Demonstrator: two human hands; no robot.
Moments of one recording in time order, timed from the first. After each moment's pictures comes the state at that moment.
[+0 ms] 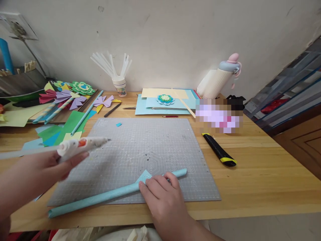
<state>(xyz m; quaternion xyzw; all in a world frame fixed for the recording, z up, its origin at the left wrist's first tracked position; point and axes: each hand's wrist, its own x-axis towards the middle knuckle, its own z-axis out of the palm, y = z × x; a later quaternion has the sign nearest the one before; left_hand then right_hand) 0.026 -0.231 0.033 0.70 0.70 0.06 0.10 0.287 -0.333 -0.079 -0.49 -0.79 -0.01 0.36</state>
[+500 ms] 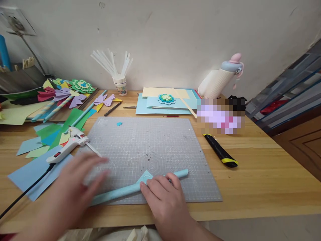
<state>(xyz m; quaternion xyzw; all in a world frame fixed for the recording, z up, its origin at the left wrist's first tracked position) 0.052 -0.263 -0.025 0.84 0.48 0.24 -0.02 0.288 -0.334 -0.082 -0.49 -0.79 0.00 0.37</state>
